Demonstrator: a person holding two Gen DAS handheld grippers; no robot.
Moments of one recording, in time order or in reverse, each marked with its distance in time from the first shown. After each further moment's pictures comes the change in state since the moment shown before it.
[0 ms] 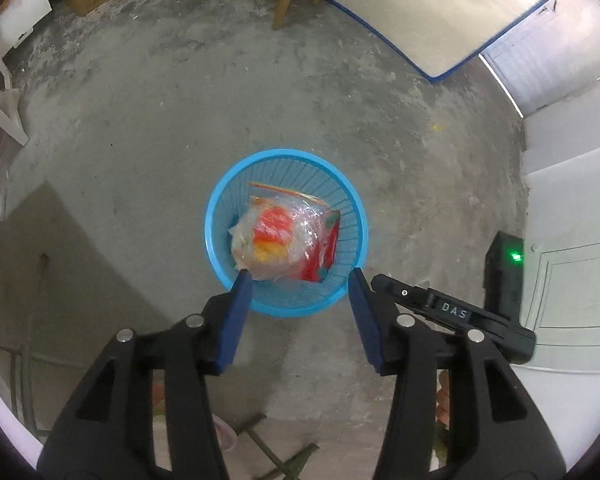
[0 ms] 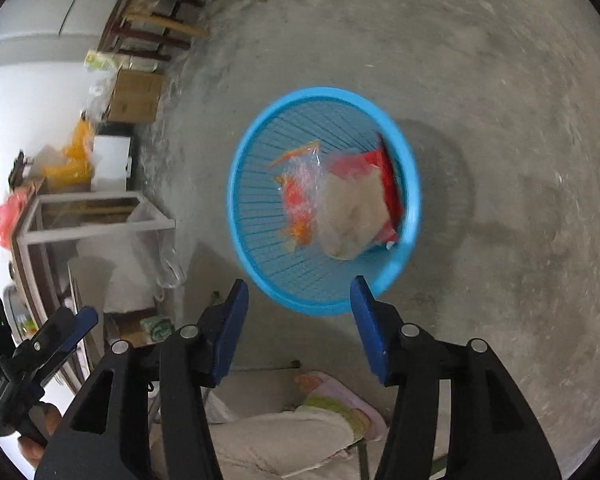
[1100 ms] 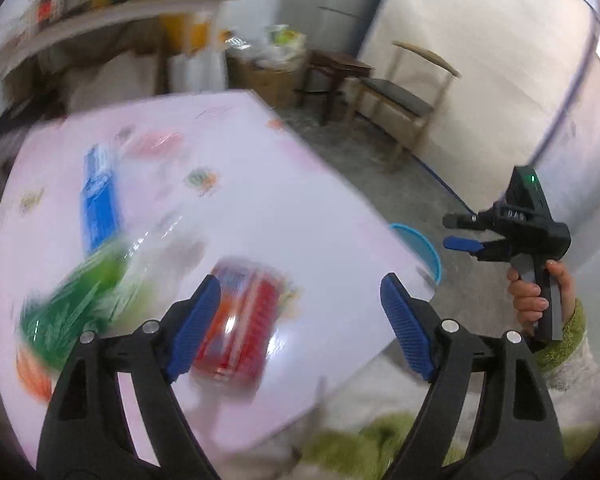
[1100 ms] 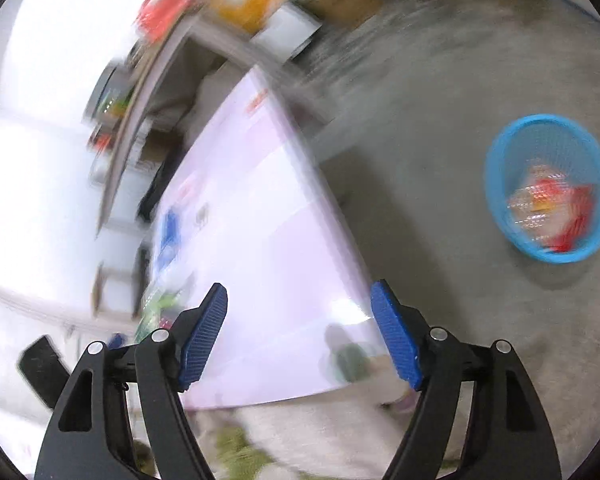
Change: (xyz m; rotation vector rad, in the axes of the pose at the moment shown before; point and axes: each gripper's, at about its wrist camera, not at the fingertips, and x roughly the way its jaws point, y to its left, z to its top) left arm -0.299 0.152 -0.389 -0.268 -0.605 0.224; right arm -0.029 0.255 -0.240 -0.719 0.235 0.212
